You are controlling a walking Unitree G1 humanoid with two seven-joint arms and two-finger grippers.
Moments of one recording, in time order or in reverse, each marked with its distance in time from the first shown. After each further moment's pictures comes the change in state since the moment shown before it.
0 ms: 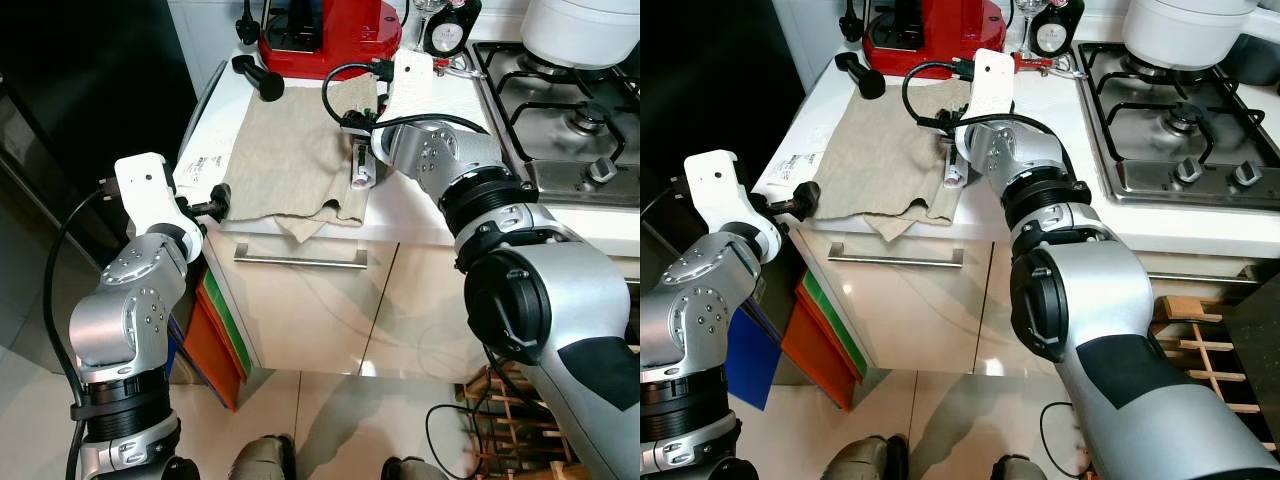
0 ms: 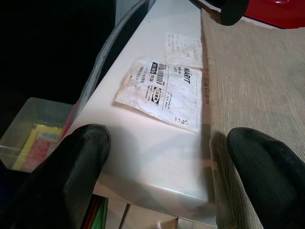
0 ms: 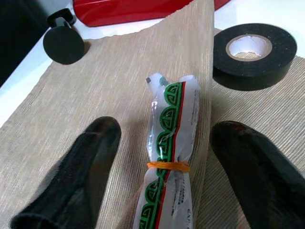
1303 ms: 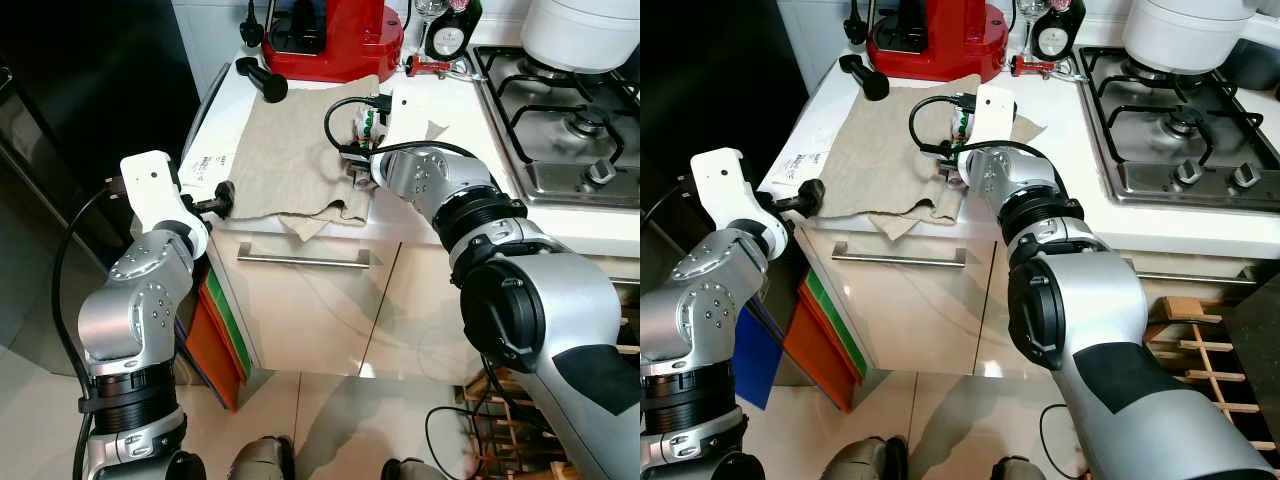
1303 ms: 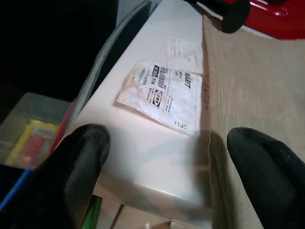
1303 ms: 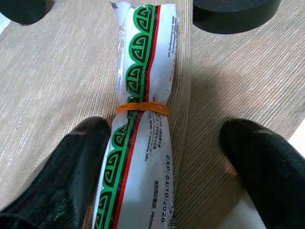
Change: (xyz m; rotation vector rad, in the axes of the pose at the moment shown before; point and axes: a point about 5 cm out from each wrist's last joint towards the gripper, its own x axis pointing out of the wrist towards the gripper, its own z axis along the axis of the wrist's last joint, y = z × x) left arm 0.005 -0.005 0.000 -0.069 0.007 0.003; right arm 0.005 -0.012 -0.029 0.029 0.086 -0.092
